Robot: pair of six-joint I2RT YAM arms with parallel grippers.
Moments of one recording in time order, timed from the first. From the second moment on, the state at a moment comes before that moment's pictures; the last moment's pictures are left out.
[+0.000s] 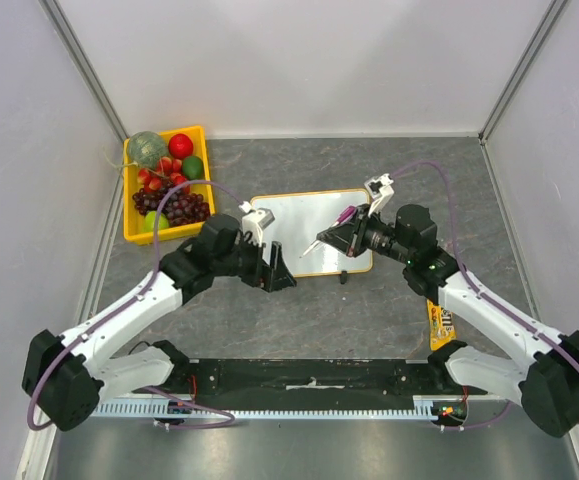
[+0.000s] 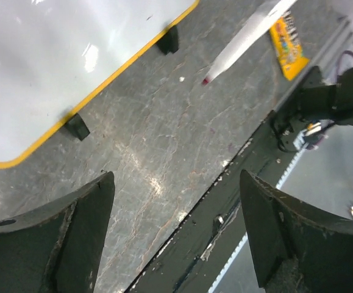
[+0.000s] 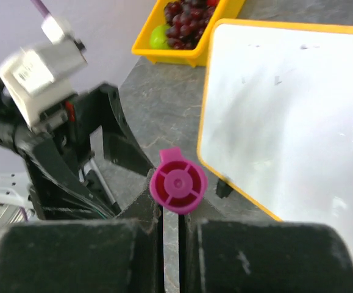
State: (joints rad) left arm -0.61 1.07 0.79 -0.36 0.46 -0.37; right arm 0.55 1.10 0.69 0.23 -0.45 0.60
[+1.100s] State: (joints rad) left arm -0.97 1.49 0.68 -0.14 -0.36 -0.72; right arm 0.42 1.00 0.67 0.11 -0.39 0.51
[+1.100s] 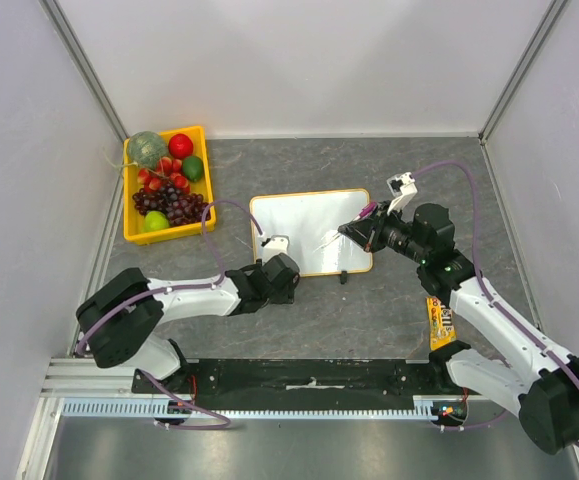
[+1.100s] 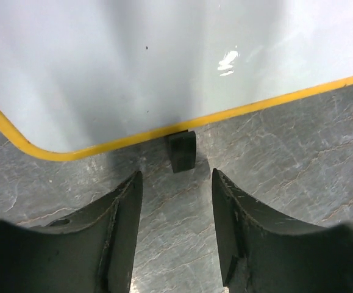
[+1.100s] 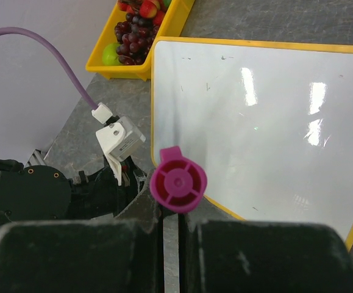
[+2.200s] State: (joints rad) left arm -0.99 1.55 0.72 -0.16 -0.44 -0.84; right arm 0.41 1.01 0.67 0.09 -0.42 0.50
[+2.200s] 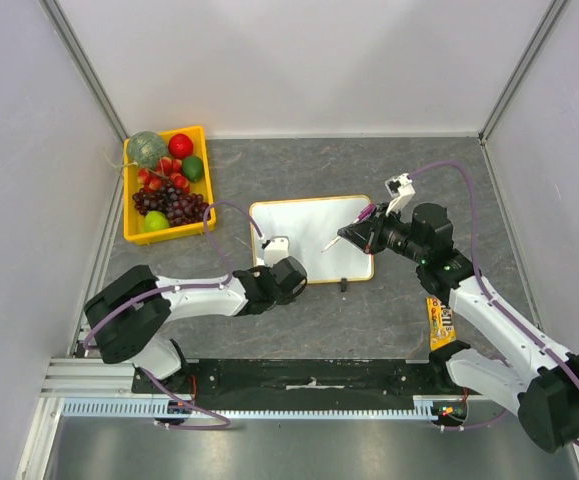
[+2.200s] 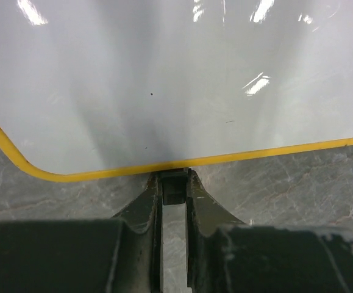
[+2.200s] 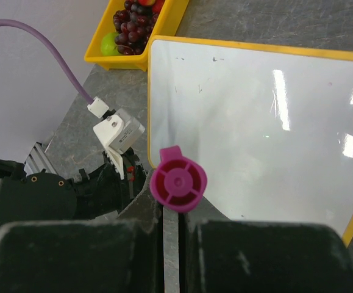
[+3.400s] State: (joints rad) left arm -1.32 1.51 0.79 -0.57 -0.47 -1.27; right arm 0.41 0.98 0.67 0.08 -0.43 0.51
